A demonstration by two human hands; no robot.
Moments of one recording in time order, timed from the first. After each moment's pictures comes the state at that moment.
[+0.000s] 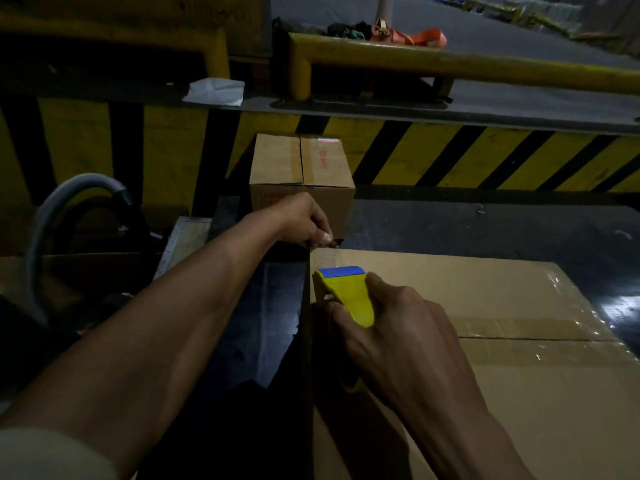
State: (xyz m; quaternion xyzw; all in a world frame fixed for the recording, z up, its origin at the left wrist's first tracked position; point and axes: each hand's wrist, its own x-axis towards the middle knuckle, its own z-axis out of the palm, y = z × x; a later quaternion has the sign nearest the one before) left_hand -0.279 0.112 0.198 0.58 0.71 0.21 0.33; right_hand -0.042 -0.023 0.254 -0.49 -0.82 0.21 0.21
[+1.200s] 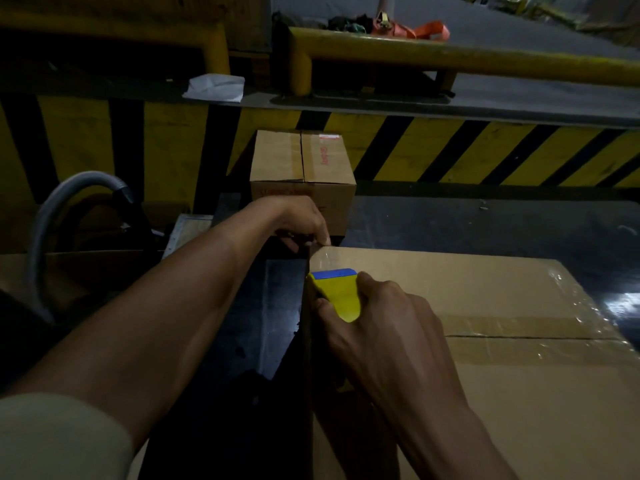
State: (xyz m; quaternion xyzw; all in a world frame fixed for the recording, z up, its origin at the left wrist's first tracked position) left_hand -0.281 0.128 0.203 0.51 0.75 0.11 0.41; right_hand -0.054 -0.021 0.245 -0.51 -0.82 0.17 0.19
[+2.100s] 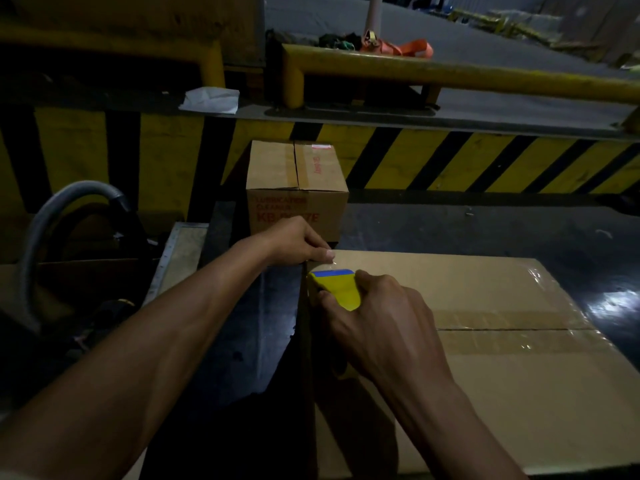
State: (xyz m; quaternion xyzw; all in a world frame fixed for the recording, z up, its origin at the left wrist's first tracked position) left_hand -0.276 0.082 0.181 0.61 0.69 0.21 0.32; right_hand -0.056 -0.022 0.247 -0.52 -0.81 0.17 0.20
